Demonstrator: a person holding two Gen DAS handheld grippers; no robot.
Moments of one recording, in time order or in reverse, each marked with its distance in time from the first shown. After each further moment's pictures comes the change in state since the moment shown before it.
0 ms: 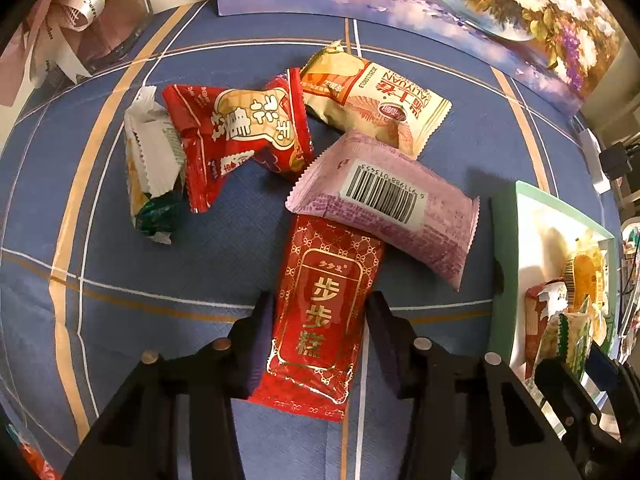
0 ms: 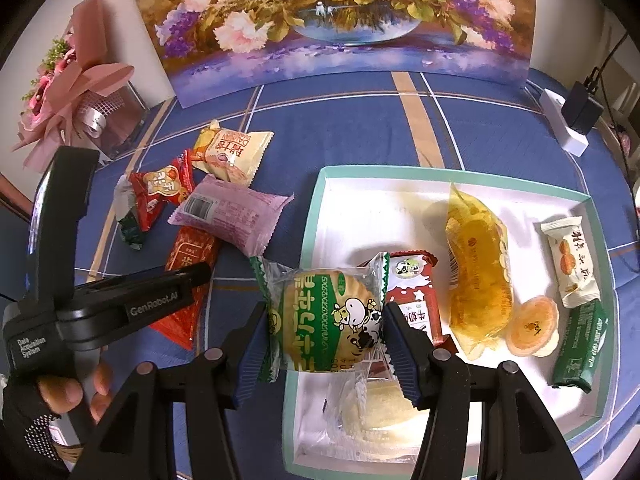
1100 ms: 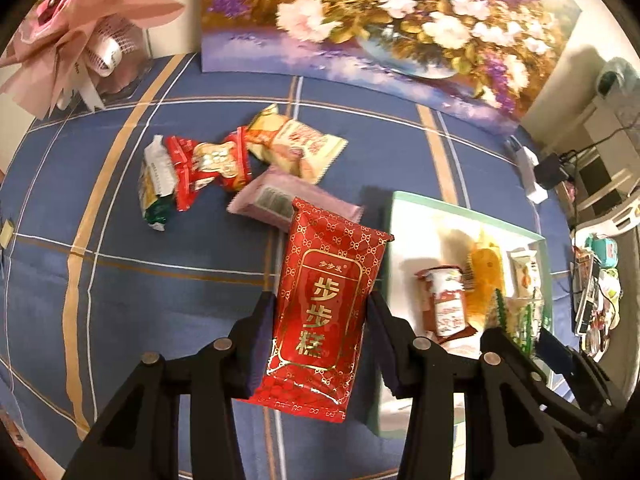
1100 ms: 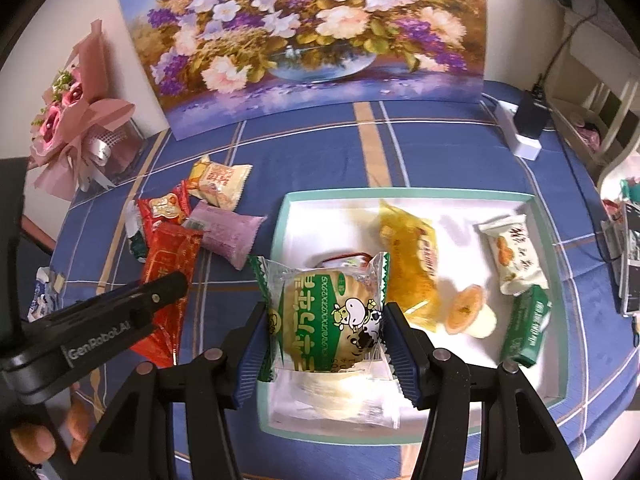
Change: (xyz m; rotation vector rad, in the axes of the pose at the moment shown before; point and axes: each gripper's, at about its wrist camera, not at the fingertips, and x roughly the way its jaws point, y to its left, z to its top) left arm -0.094 -0.049 -0.042 0.009 -0.147 -0.095; right arm -0.058 -0.031 -0.015 0.049 -0.077 -0.032
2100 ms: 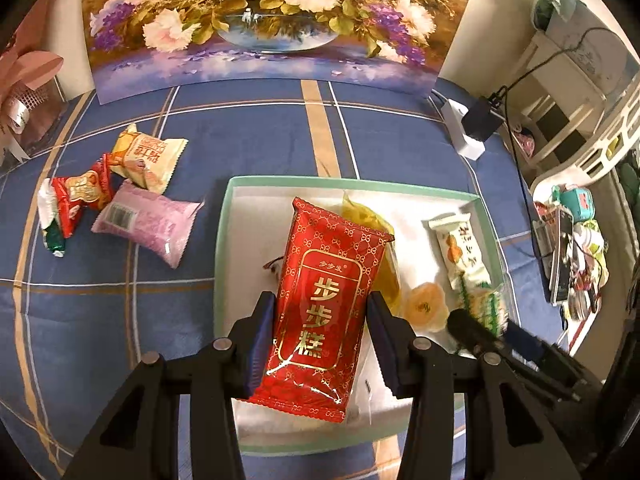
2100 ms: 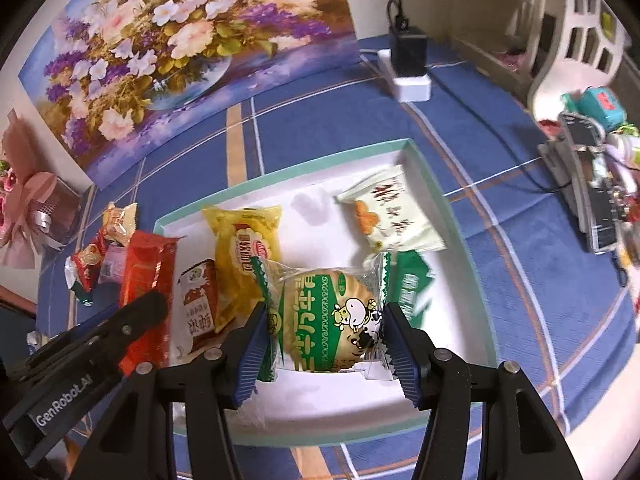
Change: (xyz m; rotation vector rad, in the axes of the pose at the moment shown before) left arm 0.029 -0.123 -0.014 0.146 0.001 -0.072; right arm 0.007 -0.130 -0.010 0.246 0.032 -0.044
